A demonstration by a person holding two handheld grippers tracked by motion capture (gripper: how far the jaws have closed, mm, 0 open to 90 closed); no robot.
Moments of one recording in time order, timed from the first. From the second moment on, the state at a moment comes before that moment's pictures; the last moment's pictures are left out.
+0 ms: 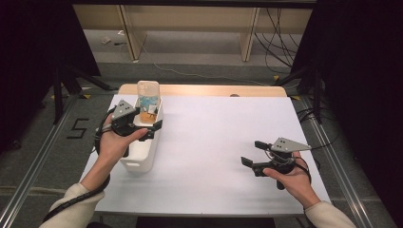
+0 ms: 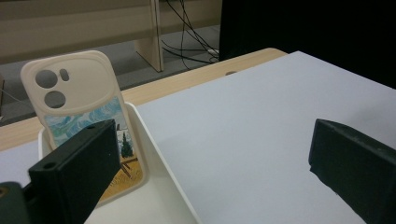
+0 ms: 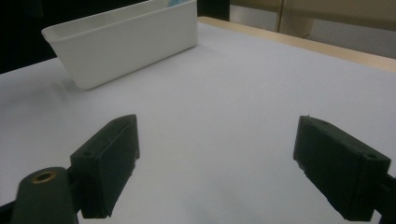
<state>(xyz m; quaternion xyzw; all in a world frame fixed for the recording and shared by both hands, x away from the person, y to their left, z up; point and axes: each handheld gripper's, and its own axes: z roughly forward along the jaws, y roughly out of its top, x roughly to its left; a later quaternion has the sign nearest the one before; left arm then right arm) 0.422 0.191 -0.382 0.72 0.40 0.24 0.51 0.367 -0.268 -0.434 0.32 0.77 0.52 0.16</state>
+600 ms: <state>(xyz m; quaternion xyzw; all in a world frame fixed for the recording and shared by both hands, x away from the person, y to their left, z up) 0.401 0.187 -0.390 0.72 0.39 0.24 0.53 0.367 -0.267 -0.434 0.32 0.77 0.52 0.16</state>
